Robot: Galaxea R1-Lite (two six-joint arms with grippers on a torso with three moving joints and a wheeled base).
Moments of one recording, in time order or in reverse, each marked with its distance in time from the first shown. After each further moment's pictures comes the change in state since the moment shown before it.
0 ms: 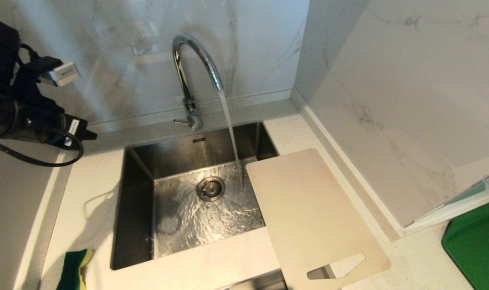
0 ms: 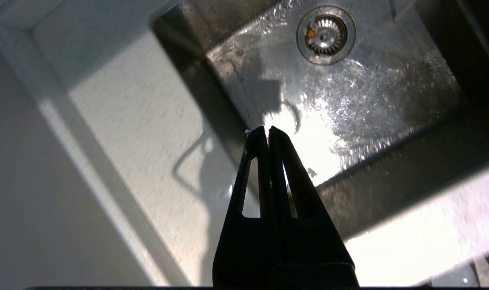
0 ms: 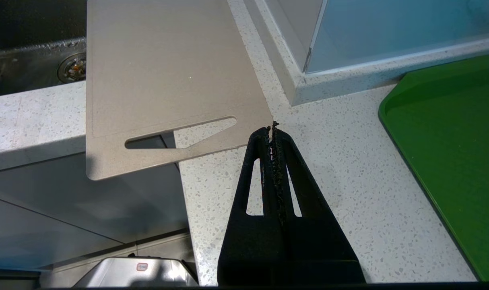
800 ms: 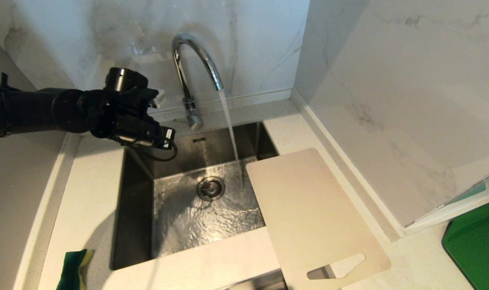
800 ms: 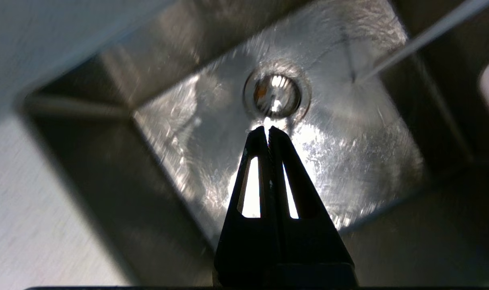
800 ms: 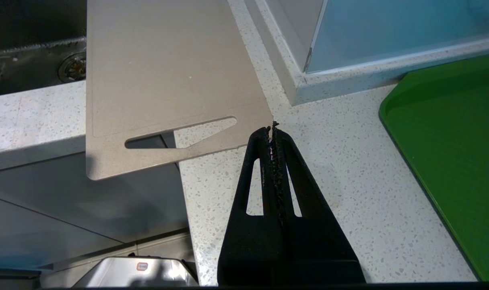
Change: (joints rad) left arm -0.120 0.454 -0.275 -0.210 0.008 -0.131; right arm 0.000 0.000 0.000 0.000 0.000 0.000
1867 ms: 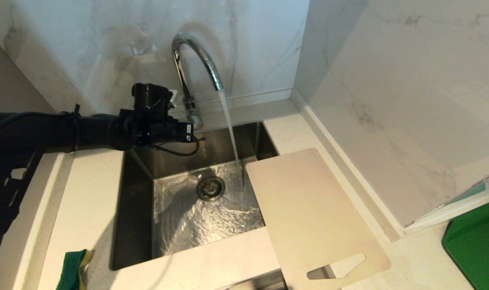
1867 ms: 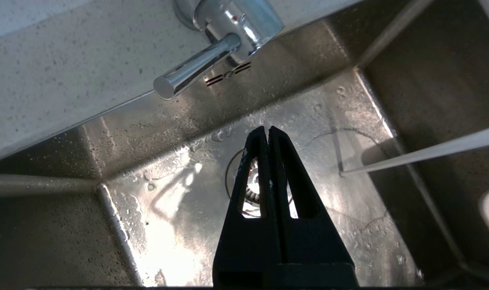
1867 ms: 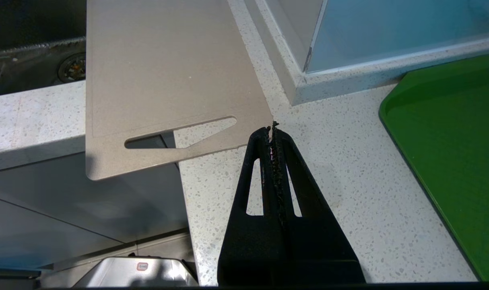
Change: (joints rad) left arm -0.005 0.200 -0.106 -0.312 0.011 -0.075; right arm 0.000 0.000 0.000 0.000 0.000 0.001
